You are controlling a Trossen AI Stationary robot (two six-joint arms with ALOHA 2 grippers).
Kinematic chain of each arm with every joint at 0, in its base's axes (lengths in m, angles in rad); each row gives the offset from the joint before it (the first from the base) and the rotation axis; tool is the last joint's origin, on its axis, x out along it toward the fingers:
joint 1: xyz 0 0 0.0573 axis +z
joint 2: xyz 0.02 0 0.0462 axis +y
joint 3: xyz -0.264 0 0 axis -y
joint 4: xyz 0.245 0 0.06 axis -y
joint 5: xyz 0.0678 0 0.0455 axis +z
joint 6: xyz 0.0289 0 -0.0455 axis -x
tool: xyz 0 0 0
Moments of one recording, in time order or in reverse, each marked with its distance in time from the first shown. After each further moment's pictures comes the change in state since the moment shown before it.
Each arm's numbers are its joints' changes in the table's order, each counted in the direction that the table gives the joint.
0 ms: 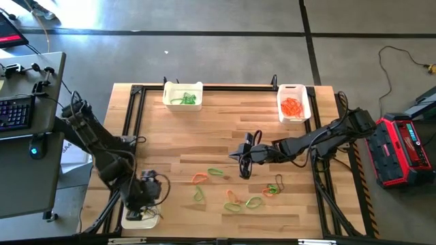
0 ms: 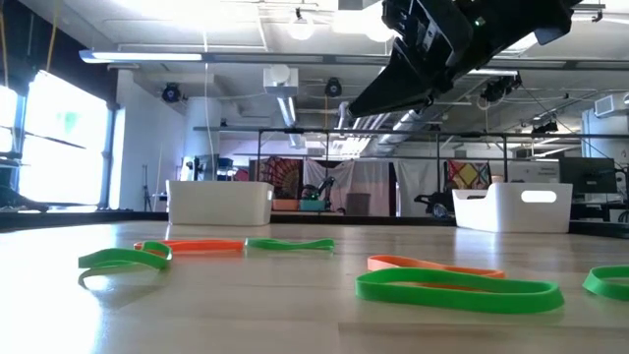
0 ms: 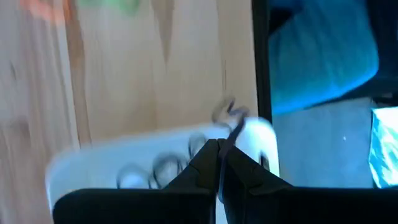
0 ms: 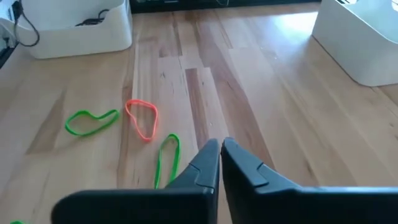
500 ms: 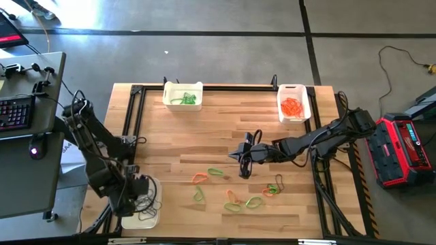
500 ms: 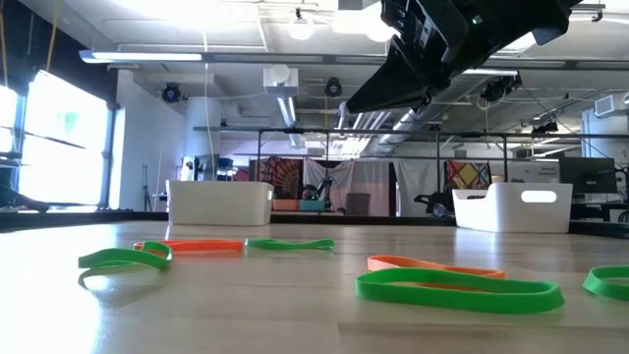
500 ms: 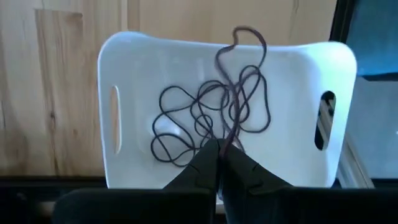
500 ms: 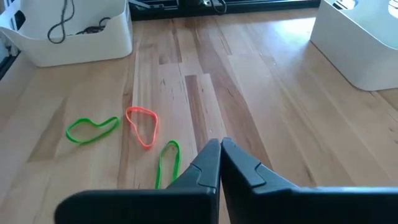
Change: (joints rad) left arm -0.143 0.001 0.000 -0.266 0.032 0.266; right arm -0.002 0.000 0.000 0.022 0.000 0.000
